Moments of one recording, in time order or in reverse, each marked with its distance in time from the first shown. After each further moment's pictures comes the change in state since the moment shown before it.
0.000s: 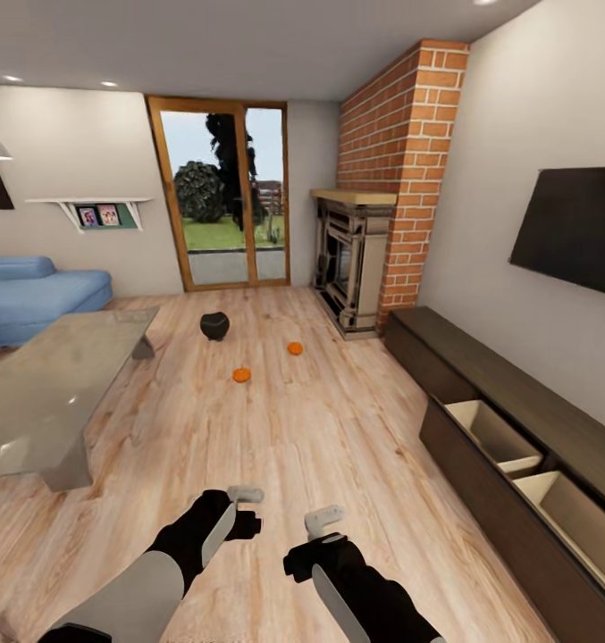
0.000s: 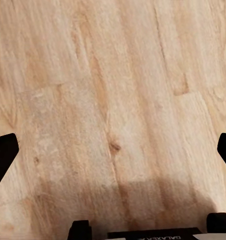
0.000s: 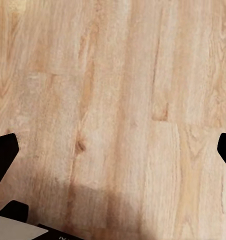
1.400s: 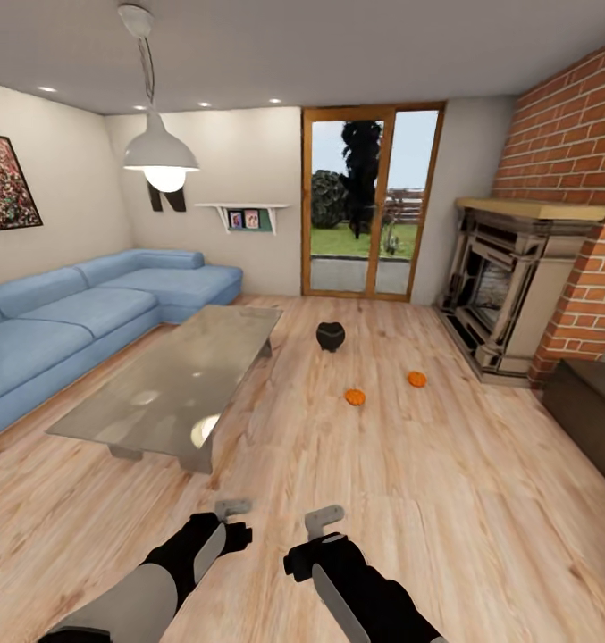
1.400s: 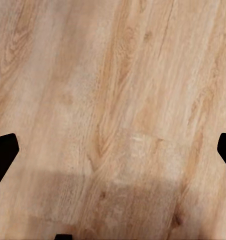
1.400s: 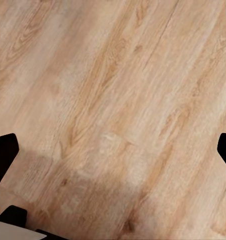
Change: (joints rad) left arm 0.009 0.009 0.112 0.138 -0.003 -0.211 0.007; right arm 0.000 0.000 -0.002 -0.002 0.000 0.000 -0.002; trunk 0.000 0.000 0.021
